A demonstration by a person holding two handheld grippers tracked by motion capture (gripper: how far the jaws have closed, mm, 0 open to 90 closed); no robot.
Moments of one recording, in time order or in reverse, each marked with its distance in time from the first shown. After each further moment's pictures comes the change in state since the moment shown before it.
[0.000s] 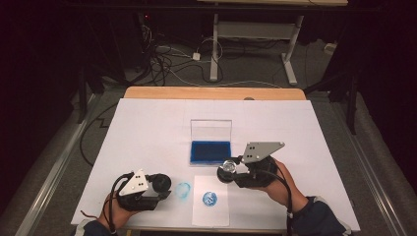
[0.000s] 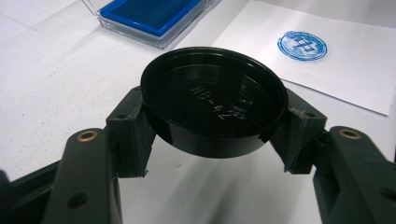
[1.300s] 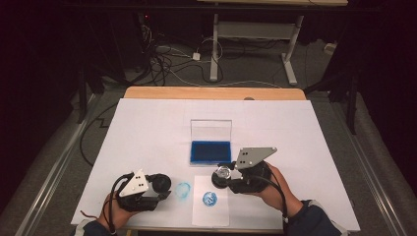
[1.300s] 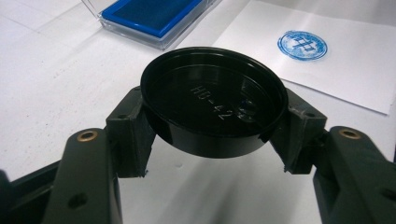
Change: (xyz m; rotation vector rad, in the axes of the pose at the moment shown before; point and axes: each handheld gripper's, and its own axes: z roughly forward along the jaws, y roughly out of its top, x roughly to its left) left arm -0.002 0.003 -0.001 -0.005 0.004 0.007; right arm 0.013 0.000 0.010 0.013 0.024 -0.007
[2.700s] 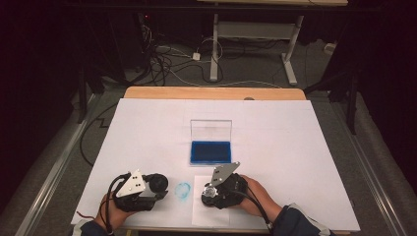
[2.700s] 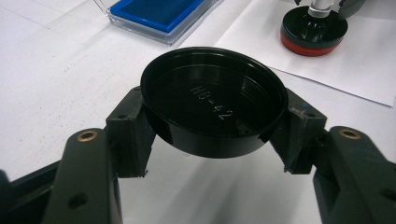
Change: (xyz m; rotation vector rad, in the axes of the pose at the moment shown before) left arm 0.003 -0.005 -0.006 0.012 0.019 0.005; right arm 0.020 -0.027 0.072 0.237 0.108 -0.043
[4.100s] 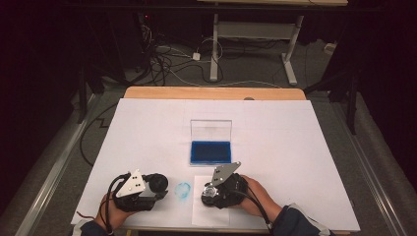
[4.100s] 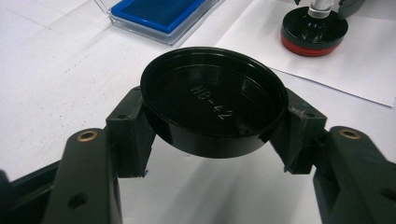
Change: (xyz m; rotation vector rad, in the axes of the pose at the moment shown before) left arm 0.000 0.000 0.000 0.000 0.002 0.000; right arm -0.001 -0.001 0.000 -0.016 0.003 0.001
